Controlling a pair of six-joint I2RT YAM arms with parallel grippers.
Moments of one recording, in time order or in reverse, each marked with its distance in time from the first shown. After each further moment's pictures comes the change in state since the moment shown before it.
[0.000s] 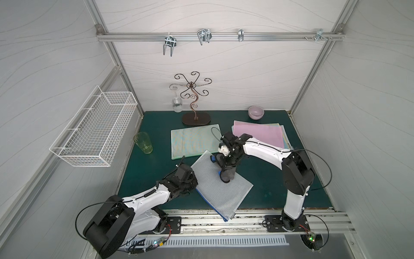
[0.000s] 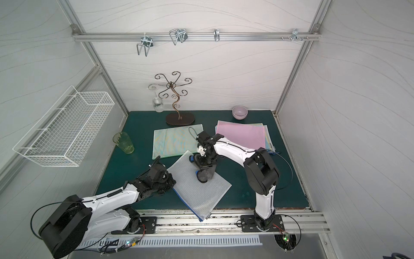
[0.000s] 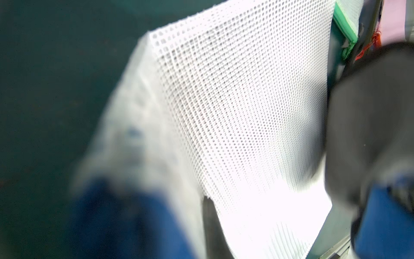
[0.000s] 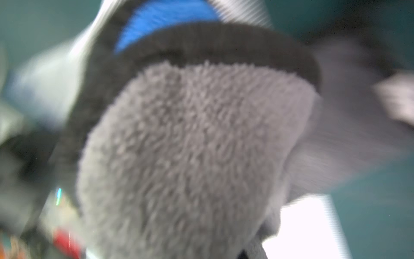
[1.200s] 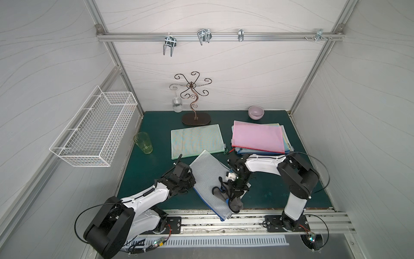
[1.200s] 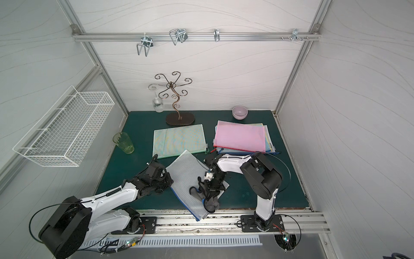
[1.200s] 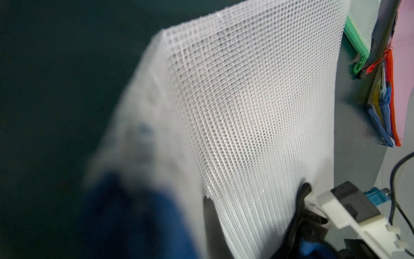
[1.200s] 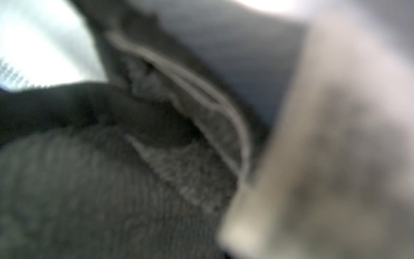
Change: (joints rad) left arm 0.088 -0.010 0.026 -0.079 0.026 0.042; right arm -0.074 -0.101 -0.477 0.047 -0.203 0.136
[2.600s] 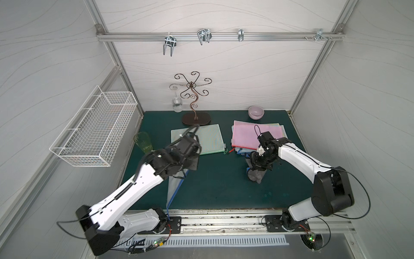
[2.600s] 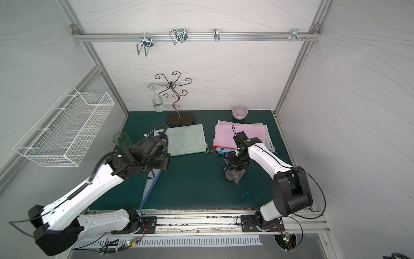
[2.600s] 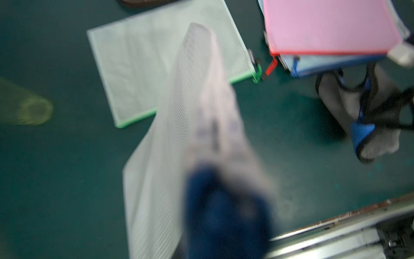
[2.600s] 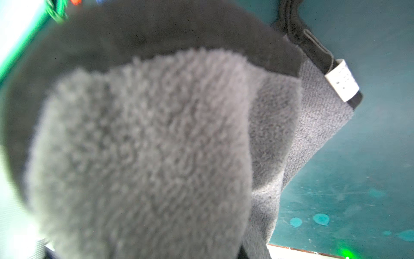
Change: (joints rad) left arm -0.310 0.054 0.851 -0.833 -0.380 0.541; right arm -0.402 -0.288 0.111 -0.099 0.356 0.062
